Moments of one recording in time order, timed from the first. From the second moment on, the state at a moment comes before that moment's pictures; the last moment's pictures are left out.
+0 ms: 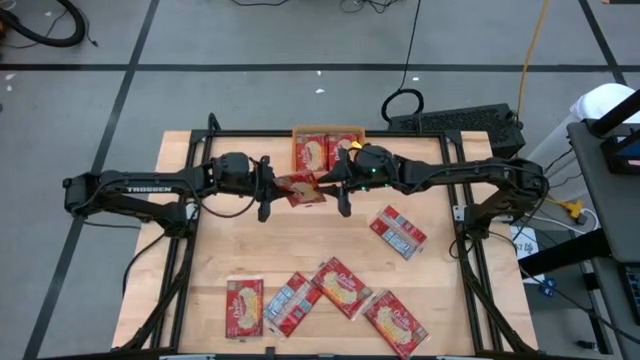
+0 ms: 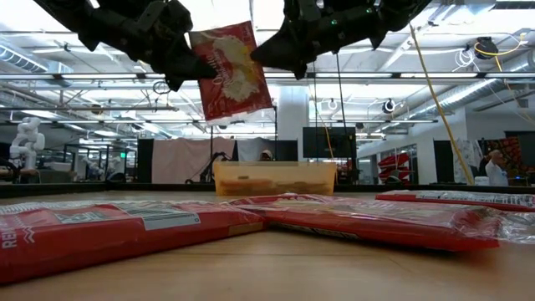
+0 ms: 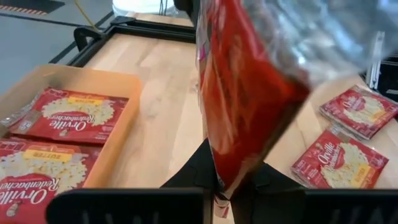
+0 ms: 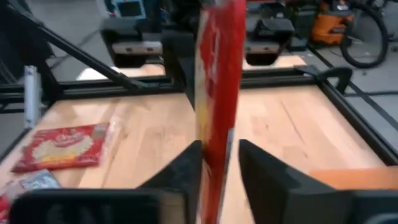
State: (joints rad) left arm 0.25 1.09 0.64 0.06 0.21 -0.01; right arm -0.20 1.53 1.01 0.22 -0.21 0.01
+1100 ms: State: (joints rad) left arm 0.12 1.09 0.50 0.19 -0.16 -0.22; right arm -0.57 1.51 1.01 0.12 -0.26 0.12
